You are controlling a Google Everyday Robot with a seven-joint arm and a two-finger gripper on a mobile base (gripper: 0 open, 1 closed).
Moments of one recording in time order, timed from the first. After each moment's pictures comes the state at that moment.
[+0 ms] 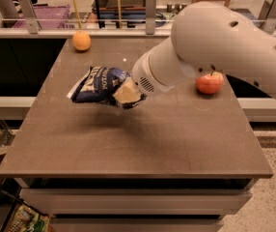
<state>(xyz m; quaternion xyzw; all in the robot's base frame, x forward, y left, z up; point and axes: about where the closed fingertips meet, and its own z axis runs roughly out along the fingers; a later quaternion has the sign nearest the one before) 0.530 0.026 0.891 -0.48 0.79 0.14 0.35</state>
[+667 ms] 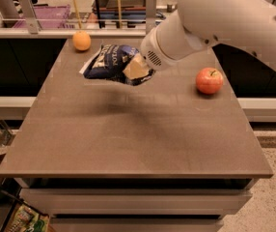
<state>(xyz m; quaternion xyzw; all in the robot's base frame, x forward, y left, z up) 0.584 0.002 0.922 -0.46 0.80 0.10 0.37</state>
